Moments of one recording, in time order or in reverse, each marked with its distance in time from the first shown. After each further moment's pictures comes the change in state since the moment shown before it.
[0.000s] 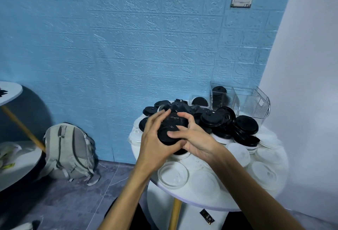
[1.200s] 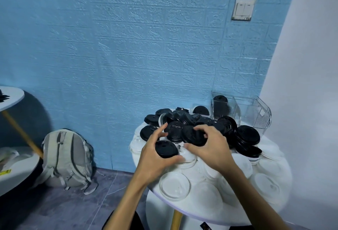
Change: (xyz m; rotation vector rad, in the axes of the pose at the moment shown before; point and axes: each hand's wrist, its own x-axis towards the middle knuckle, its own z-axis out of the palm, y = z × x) left_hand -0.005 -0.021 -0.004 -0.157 -0.127 -0.219; right_hand -0.012 0.002 -0.049 -1.182 0.491 -0.365
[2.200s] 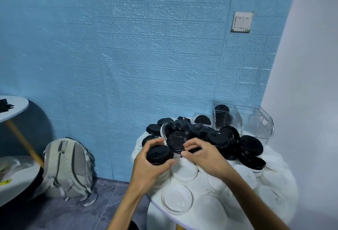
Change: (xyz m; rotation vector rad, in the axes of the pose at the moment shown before) left_hand 0.002 -0.001 -0.016 -0.141 0.125 -0.003; right_hand 0.019 0.006 0.012 0.244 -0.306 0.004
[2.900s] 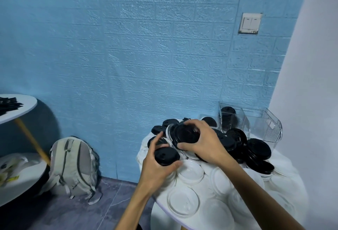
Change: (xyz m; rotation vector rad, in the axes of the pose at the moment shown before) left_hand 0.005 -0.015 0.005 0.009 0.004 -0.028; right_hand 0.034 -0.036 0.000 -0.149 0.153 -0.197
